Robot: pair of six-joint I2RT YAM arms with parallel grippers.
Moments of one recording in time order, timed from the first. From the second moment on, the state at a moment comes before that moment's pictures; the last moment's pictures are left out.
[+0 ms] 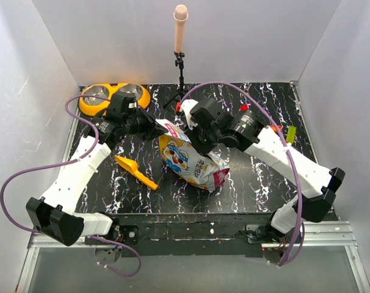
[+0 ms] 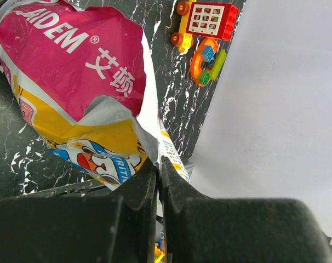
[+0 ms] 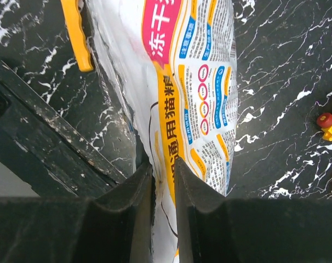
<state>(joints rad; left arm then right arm) -0.42 1.29 1.37 -0.77 0.27 -1.11 0.99 1.54 1.82 -1.14 0.09 0.11</state>
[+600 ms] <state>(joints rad) -0.39 1.28 1.37 -0.73 0.36 -1.15 1.02 1.48 1.68 -1.12 0.18 0.15</state>
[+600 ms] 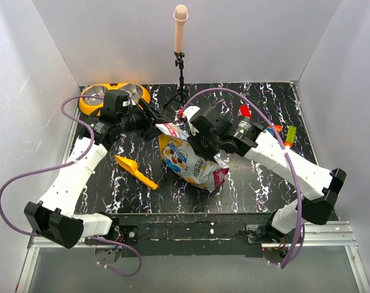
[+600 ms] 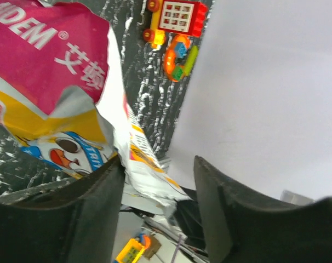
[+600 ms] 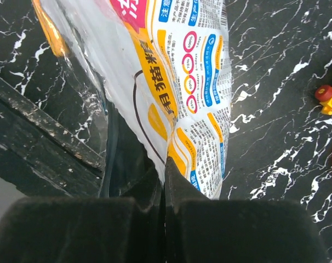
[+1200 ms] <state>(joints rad) -0.72 1.02 1.18 -0.63 0.31 -1.42 1.02 1.60 1.82 -1.19 0.09 0.31</state>
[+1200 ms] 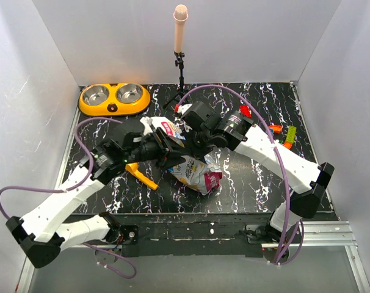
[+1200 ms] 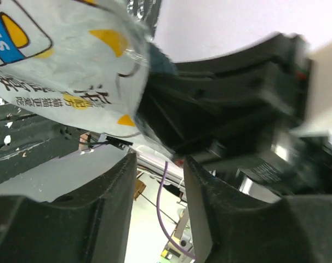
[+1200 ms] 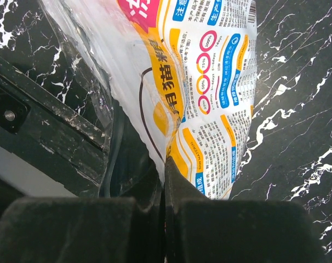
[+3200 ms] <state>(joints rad) -0.79 1.34 1.33 -0.72 0.06 -1.25 1.00 1.48 1.70 -1.12 0.17 0.33</state>
